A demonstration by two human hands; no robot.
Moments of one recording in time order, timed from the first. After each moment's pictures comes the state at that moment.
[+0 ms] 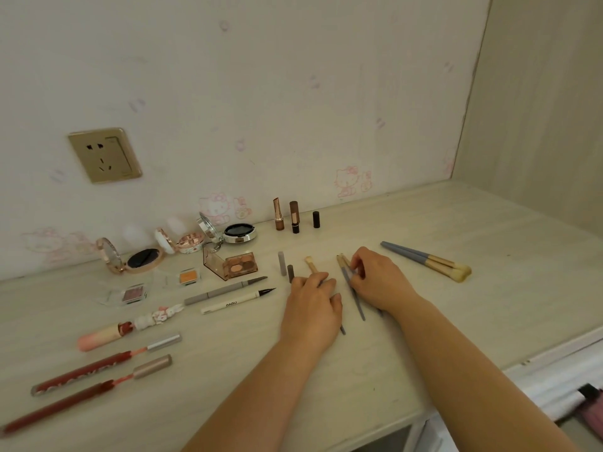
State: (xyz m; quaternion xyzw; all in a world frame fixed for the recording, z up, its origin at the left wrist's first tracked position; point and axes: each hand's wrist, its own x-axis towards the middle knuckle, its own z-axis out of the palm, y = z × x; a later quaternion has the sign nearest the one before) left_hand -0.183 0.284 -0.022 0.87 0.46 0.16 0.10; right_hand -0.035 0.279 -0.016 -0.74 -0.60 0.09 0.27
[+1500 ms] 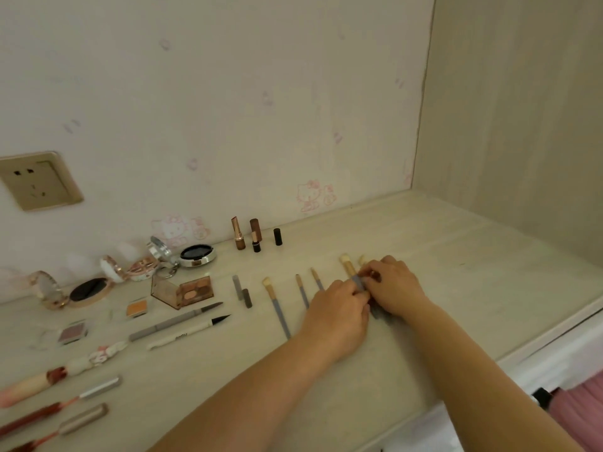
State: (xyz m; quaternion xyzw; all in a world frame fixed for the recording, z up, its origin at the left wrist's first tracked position) left_hand -0.097 0.269 -0.003 0.95 0.29 0.11 0.04; right_hand 0.042 0.252 -0.011 -0.82 -0.51 0.09 0.24
